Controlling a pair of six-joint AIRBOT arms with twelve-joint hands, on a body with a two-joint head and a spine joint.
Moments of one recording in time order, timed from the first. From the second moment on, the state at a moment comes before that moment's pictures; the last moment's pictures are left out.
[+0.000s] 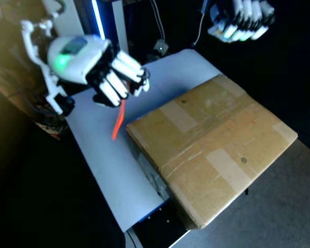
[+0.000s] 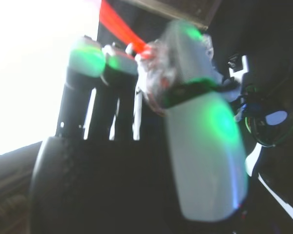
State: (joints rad) left arm 0.76 -0.73 0.74 2.98 1.02 -1.85; right arm -0.95 -0.64 0.67 -2.98 -1.07 2.06
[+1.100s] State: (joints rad) left arm 0.35 -1.12 1.12 2.98 0.50 -1.64; right arm -0.41 -0.93 1.01 -2.98 -0.60 1.73
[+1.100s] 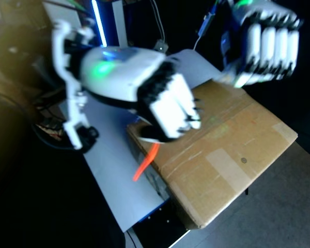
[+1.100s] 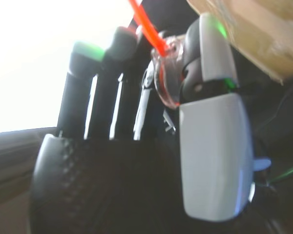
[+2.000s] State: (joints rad) left arm 0.35 -1.24 1.28 2.97 0.32 -1.64; right arm -0.41 -0.99 1.08 -2.98 -0.49 1.73
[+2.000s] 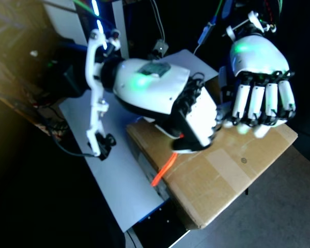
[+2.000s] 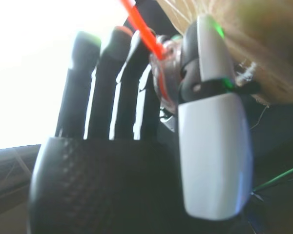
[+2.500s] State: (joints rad) left arm 0.37 -1.20 1.24 2.98 0.34 -1.64; right arm -0.40 -0.99 1.07 -2.98 -0.49 1.73
